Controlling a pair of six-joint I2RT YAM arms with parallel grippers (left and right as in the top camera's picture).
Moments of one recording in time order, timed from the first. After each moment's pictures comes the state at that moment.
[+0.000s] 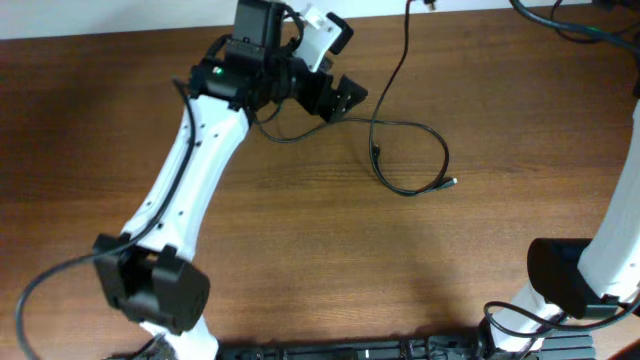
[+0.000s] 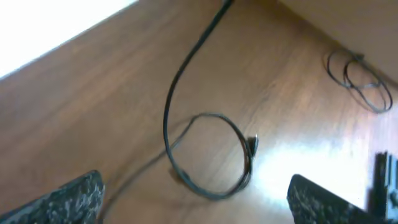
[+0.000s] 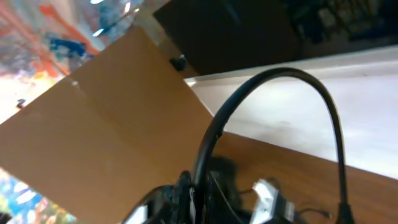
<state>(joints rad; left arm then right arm) -0.37 1.88 1.83 -0.73 0.65 0.24 -0.07 1.86 2.74 -0.92 -1.05 0.57</state>
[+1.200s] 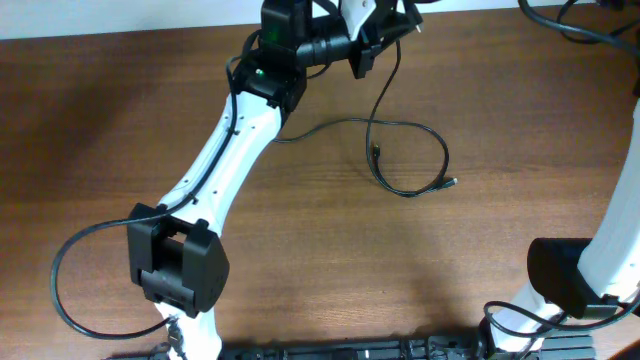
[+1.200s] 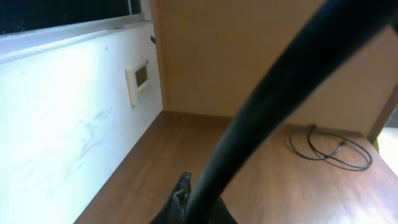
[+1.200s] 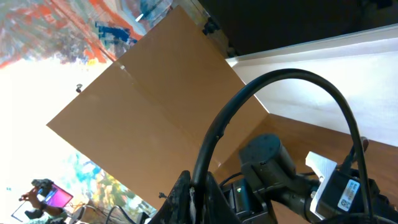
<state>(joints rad) -0.45 1.99 1.84 0.07 0.91 0.11 -0.07 1.86 2.74 -0.86 -1.24 0.72</state>
